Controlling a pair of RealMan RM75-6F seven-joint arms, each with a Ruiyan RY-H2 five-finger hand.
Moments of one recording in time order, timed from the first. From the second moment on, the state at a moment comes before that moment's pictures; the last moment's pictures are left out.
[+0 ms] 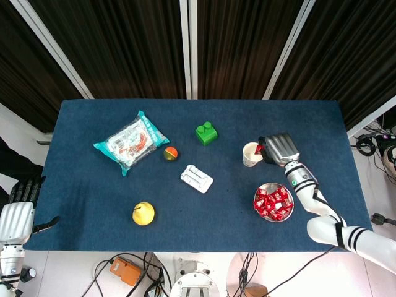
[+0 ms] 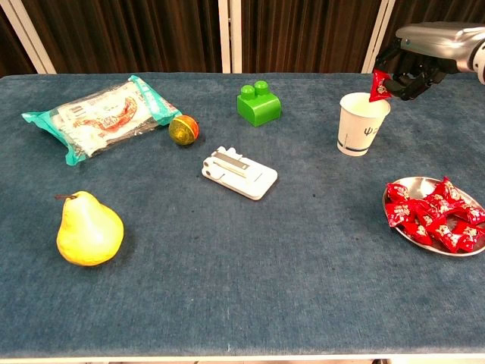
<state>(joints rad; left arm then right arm) -0.02 -1.29 -0.03 -1.40 1.49 1.53 -0.05 0.74 -1.41 0.26 -1.36 -1.11 0.82 -0.26</state>
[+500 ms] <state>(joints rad) -0.03 -1.30 -0.03 -1.39 1.49 1.52 -0.06 0.74 -1.42 0.24 -1.35 -1.11 0.87 -0.24</state>
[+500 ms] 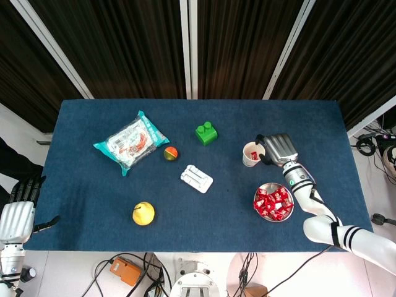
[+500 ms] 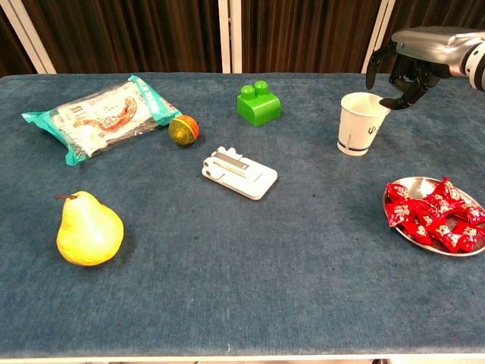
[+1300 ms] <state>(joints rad) -0.03 -1.31 -0.03 -1.38 1.50 1.53 -0.07 0.55 -1.36 -0.01 -1.54 -1.41 0.99 -0.18</state>
